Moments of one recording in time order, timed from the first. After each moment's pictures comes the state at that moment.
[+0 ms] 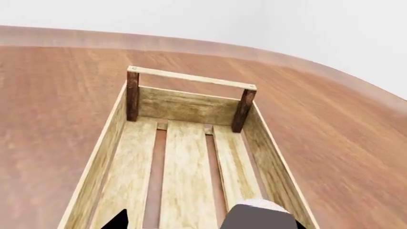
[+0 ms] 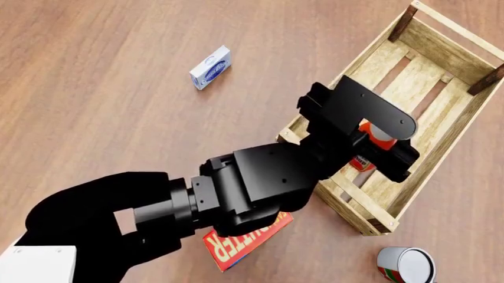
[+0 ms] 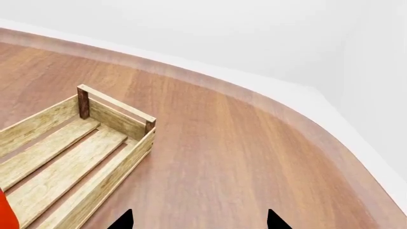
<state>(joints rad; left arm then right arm) -1.41 0.00 1.56 -0.35 -1.21 0.06 -0.37 -0.39 0.49 2.23 -1.00 1.66 1.33 0.00</state>
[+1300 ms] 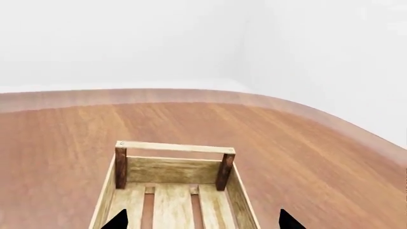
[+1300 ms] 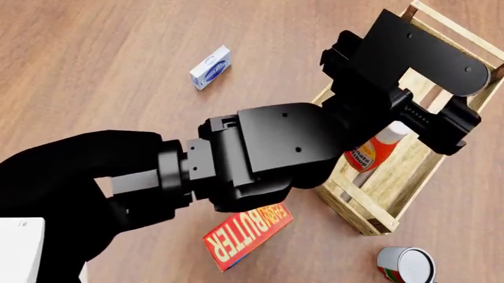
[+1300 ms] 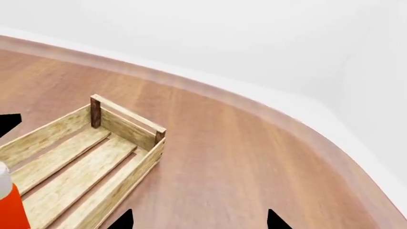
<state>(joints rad) -1.62 0.00 1.56 -0.23 -1.33 0.06 -0.42 -0.35 0.50 2.26 -1.03 1.74 1.34 0.02</state>
